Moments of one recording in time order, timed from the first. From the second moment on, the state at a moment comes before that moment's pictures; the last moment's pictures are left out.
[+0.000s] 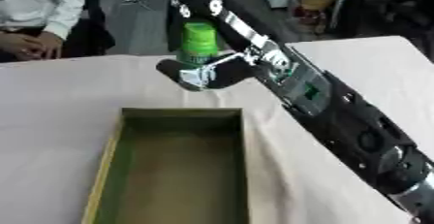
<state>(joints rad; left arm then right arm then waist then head) -0.59 0.36 -0.15 -1.99 0.09 -0.37 0.14 -0.94 -0.69 0.42 -1.59 -0.20 -0.54 0.20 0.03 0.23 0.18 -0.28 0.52</state>
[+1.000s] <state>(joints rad) -0.60 0.36 -0.15 -1.99 0.09 -0.38 0.13 -0.92 -0.69 0.45 -1.69 -0.23 -0.54 0.22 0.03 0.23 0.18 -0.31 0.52</state>
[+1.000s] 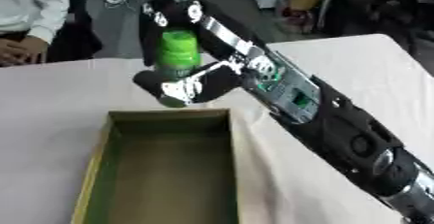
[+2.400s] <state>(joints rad) -0.61 0.36 -0.14 -1.99 0.09 -0.38 0.12 -0.91 -0.66 0.48 -1.74 -0.30 -0.63 0.49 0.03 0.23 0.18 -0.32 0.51</state>
